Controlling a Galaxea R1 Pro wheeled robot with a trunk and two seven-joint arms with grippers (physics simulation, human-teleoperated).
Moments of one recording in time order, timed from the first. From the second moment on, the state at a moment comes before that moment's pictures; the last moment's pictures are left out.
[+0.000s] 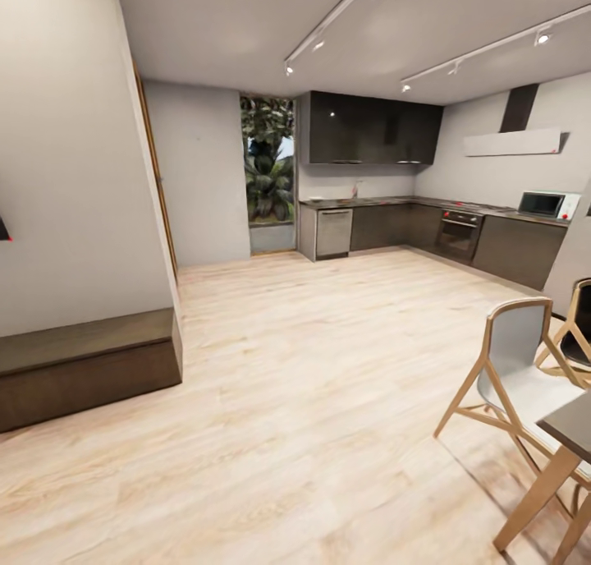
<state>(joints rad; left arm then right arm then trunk) 0.02 0.02 0.00 -0.05 0.00 -0.04 0.00 0.00 -0.05 0.00 0.01 0.00 -0.08 0.01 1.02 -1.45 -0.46</state>
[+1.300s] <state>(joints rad) 0.02 0.02 0.00 -0.06 0.00 -0.04 0.00 0.00 -0.05 0.00 0.01 0.00 -0.08 0.00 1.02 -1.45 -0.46</state>
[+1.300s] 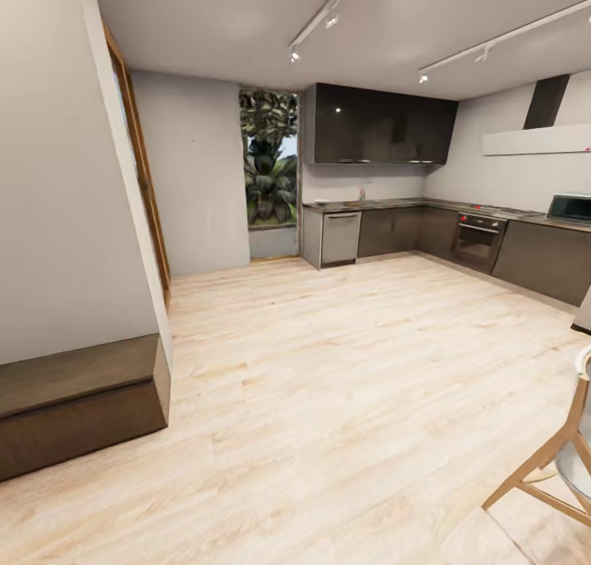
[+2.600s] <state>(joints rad) 0.02 0.00 0.00 -0.09 0.00 -0.04 0.00 0.00 -0.05 0.00 0.01 0.00 -0.08 0.00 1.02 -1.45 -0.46</state>
